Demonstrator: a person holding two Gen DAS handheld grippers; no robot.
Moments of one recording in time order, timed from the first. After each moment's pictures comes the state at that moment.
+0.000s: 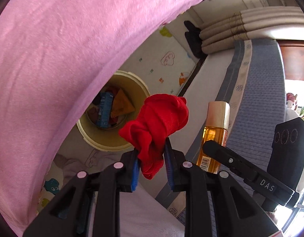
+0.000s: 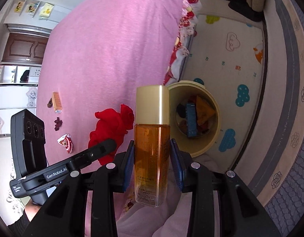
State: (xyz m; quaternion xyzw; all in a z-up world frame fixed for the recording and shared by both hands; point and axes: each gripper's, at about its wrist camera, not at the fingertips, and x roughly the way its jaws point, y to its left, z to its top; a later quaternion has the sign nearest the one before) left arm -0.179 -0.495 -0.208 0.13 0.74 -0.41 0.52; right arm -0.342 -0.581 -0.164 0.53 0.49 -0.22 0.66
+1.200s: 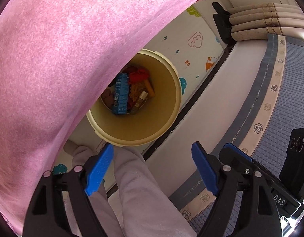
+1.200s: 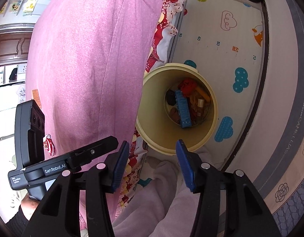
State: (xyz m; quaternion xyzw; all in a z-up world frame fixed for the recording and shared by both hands) left arm -0.168 -0.515 -0.296 0.18 0.78 -0.34 0.49; right arm -0.329 -0.597 -0.228 0.54 0.53 -0.21 0.61
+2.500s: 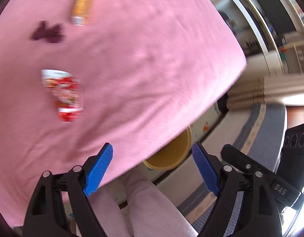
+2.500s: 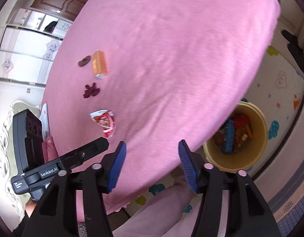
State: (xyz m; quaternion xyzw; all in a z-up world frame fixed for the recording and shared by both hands) left arm -0.012 -0.309 -0.120 0.01 0.70 -0.29 0.66; right arm -0.126 -0.467 -0.087 0.42 0.54 -0.08 0.73
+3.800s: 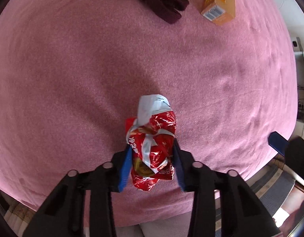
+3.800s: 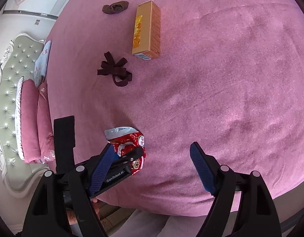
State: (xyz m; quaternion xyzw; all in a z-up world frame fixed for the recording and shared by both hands) left arm 0.097 -0.240 -0.250 -0.08 0.76 -0.08 0.64; right arm 0.104 -0.413 -0.167 0.28 0.68 0.08 0.68
